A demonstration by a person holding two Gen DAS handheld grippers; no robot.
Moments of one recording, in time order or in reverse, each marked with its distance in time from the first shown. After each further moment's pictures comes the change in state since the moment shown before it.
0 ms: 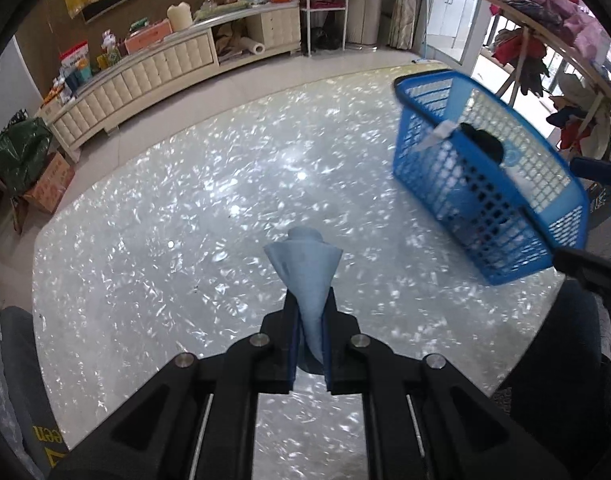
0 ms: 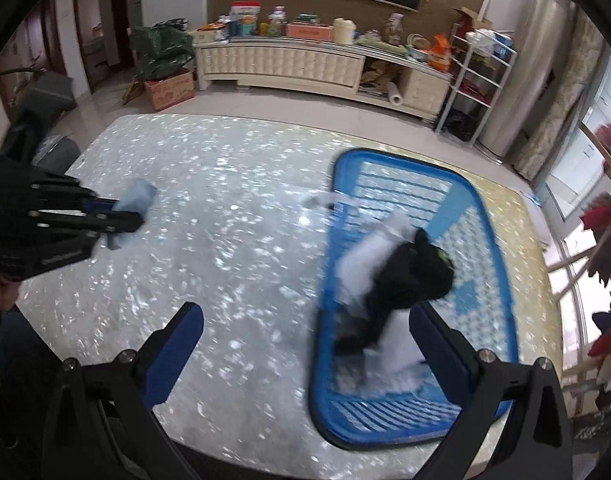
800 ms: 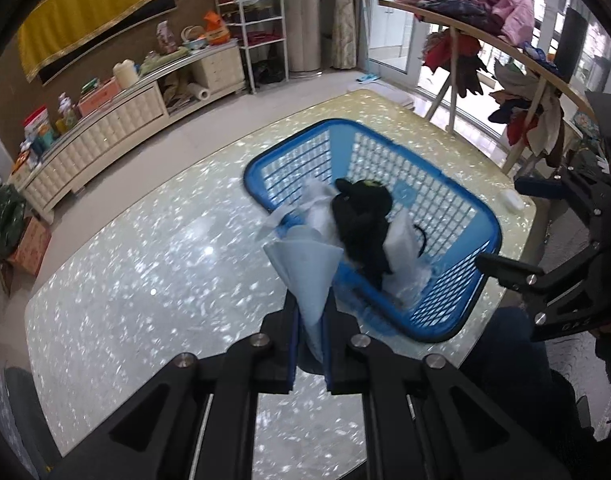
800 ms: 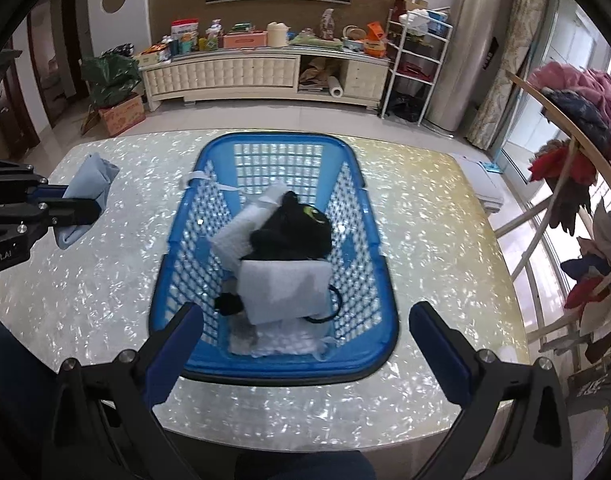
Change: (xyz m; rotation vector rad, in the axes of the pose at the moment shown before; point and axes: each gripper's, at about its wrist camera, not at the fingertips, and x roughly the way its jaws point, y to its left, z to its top) left arm -0.037 -0.116 0.048 0.145 -0.102 -0.064; right arm -0.032 -0.096 -0.047 0.137 -0.025 -0.086
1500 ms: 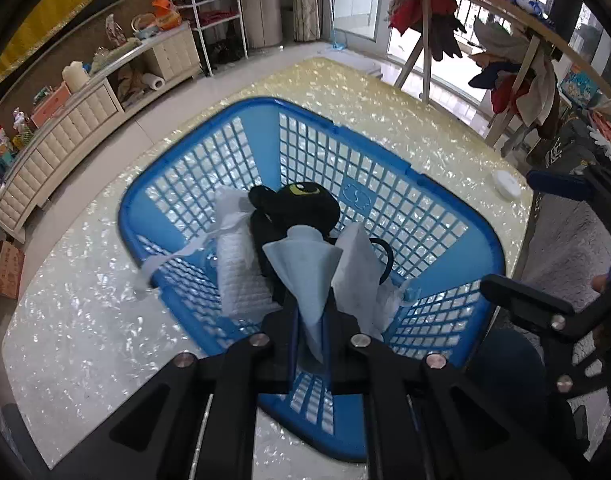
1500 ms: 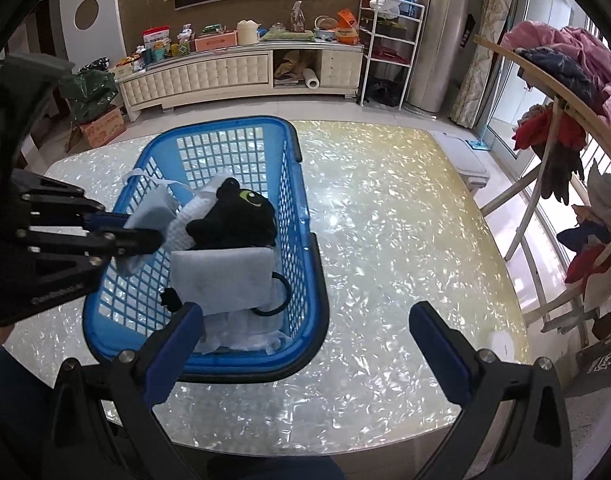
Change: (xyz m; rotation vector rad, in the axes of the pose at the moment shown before) left arm 0.086 -0.067 0.048 0.093 0.095 -0.075; right arm 0.016 -0.045 -0.013 0.089 0.020 -0.016
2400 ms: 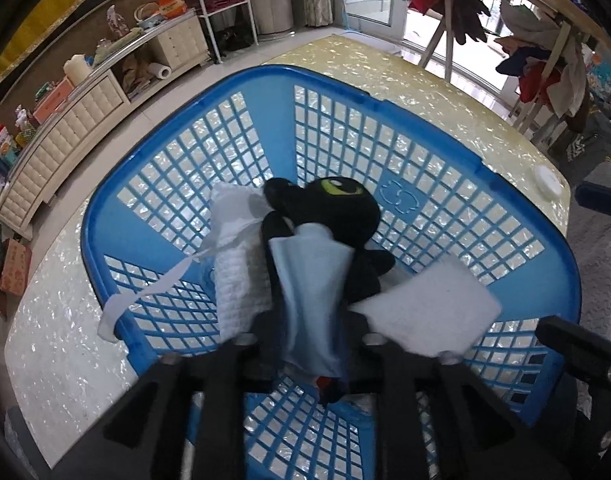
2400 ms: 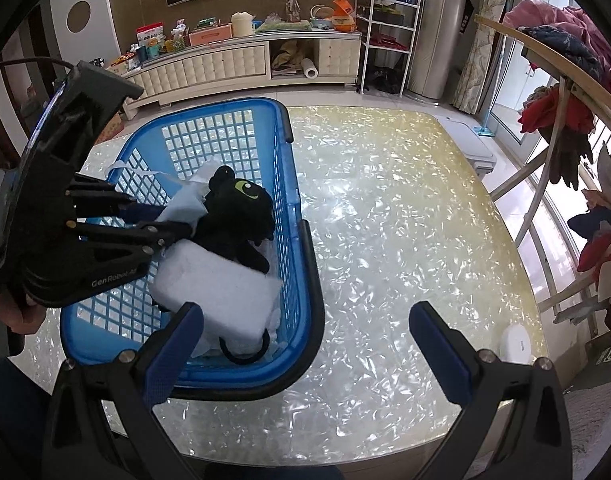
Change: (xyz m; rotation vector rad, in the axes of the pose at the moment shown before) left arm 0.049 0.006 0.016 0.003 0.058 0.047; right arm 0.019 -0.008 0.002 0.031 0.027 0.025
